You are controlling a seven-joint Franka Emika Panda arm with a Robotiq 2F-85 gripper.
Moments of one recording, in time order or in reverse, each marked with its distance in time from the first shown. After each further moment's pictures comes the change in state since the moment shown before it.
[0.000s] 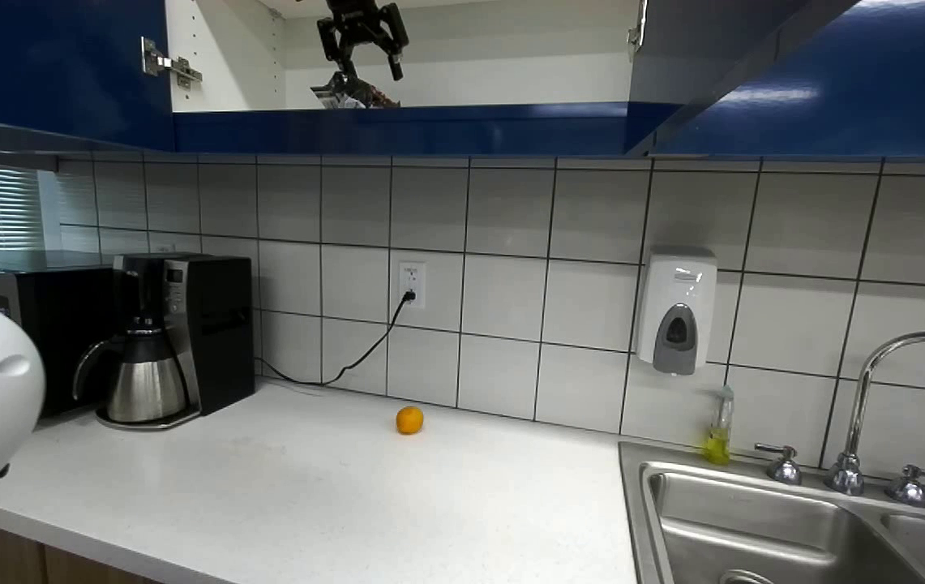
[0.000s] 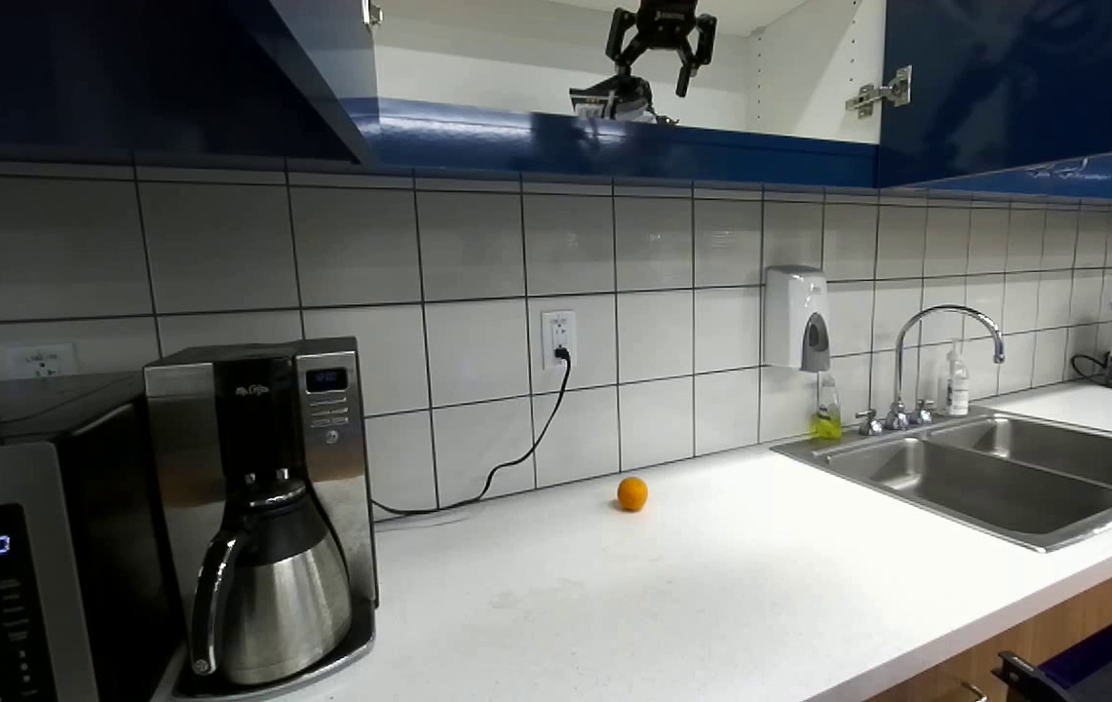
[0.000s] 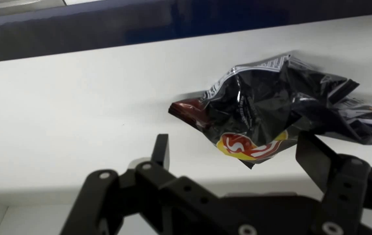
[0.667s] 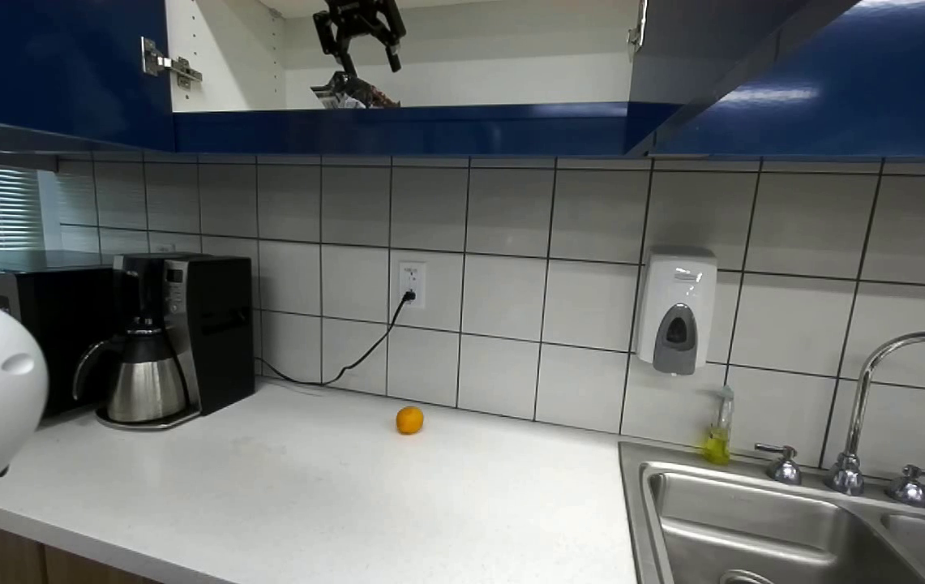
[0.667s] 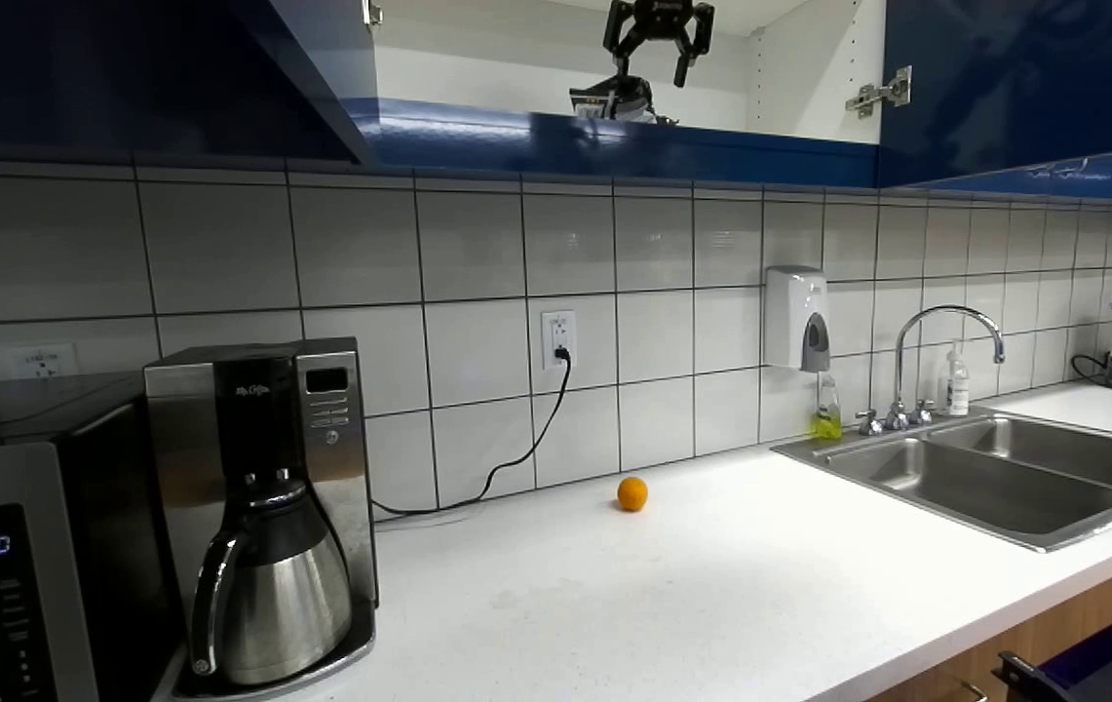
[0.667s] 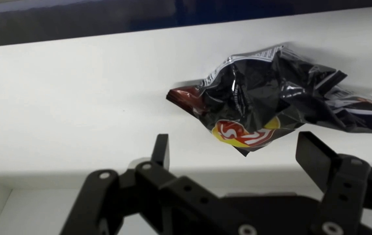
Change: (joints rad) arm 0.018 -0.002 0.002 0.018 -0.035 0.000 0.000
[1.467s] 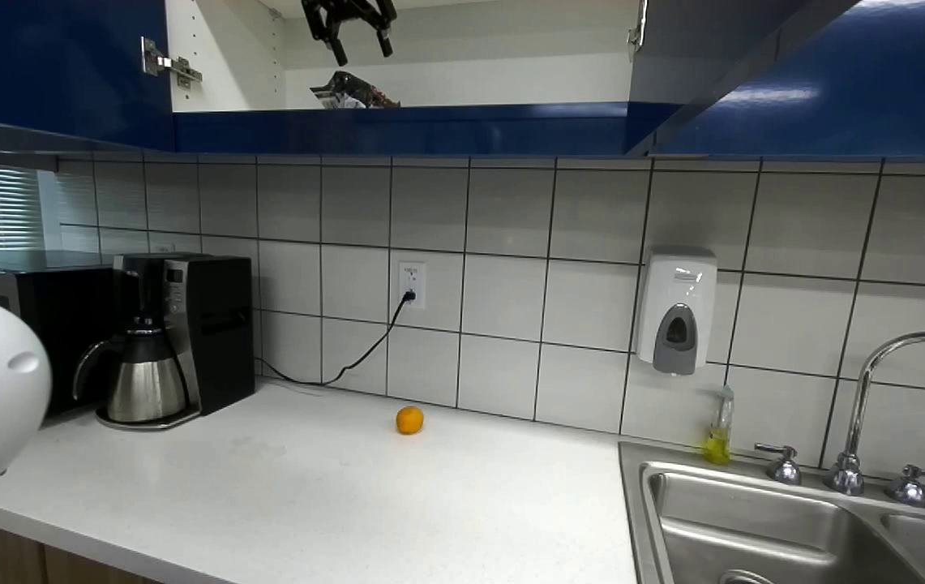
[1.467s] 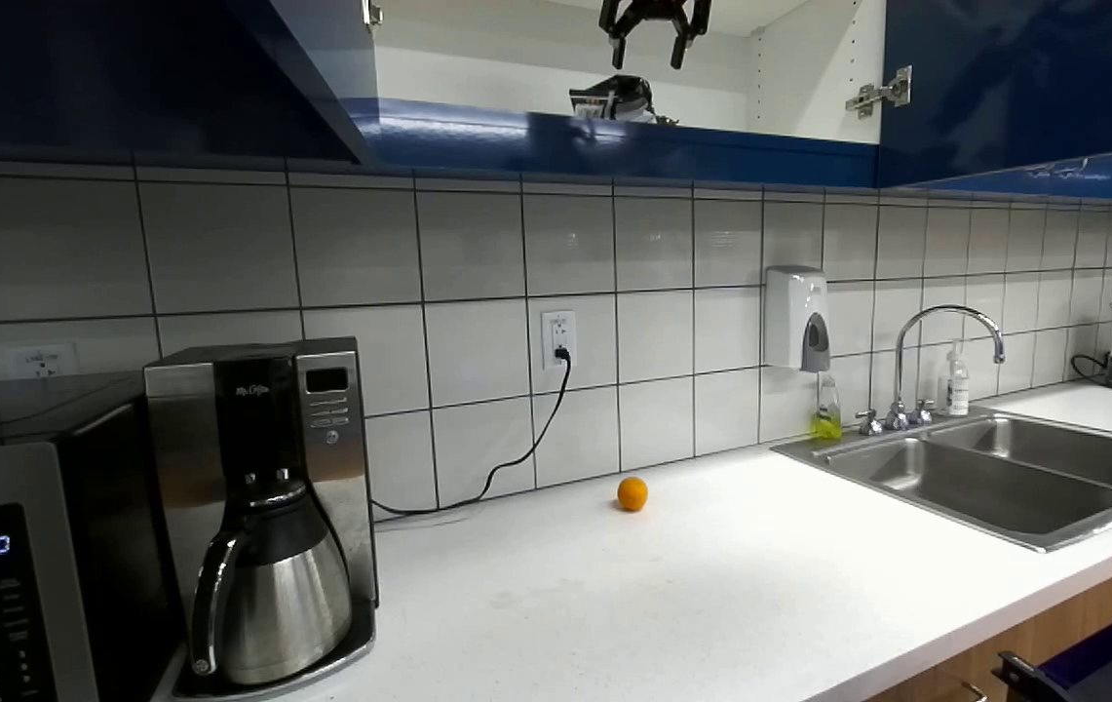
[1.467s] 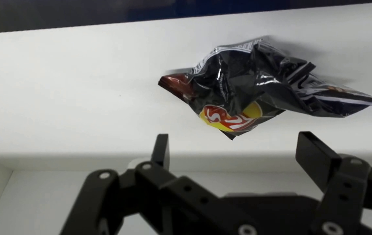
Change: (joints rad) arm 0.019 -0.025 0.009 0.006 -0.023 0.000 0.000
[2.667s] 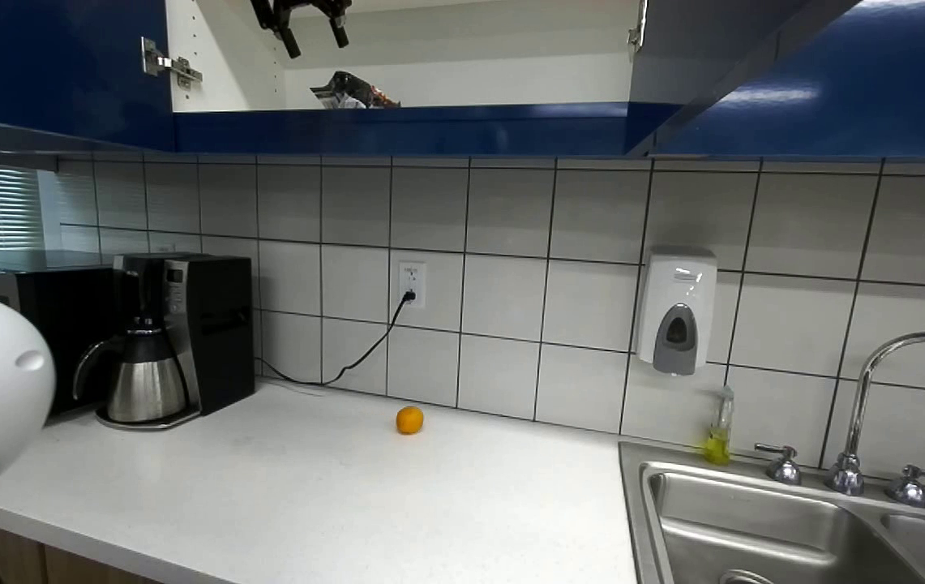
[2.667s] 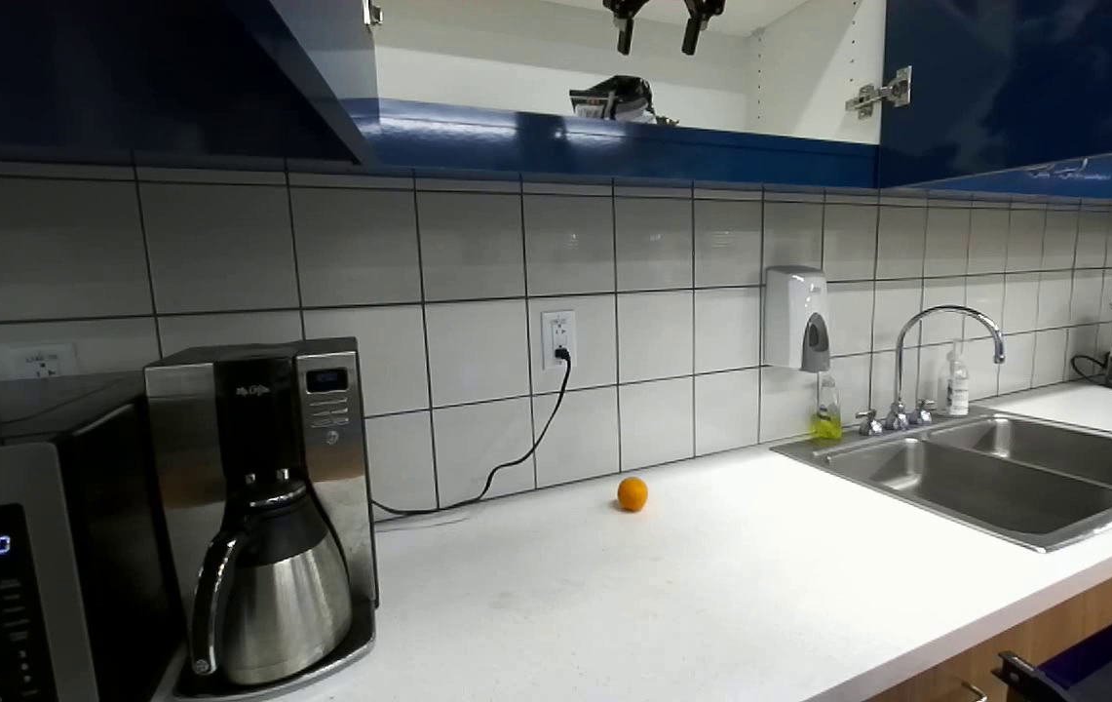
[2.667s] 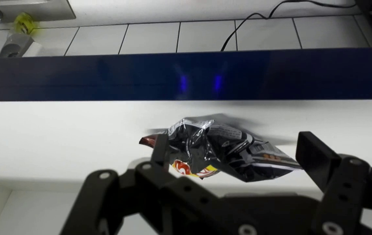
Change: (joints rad) arm 0.024 -0.239 0.055 -0.281 -0.008 -0.003 0.050
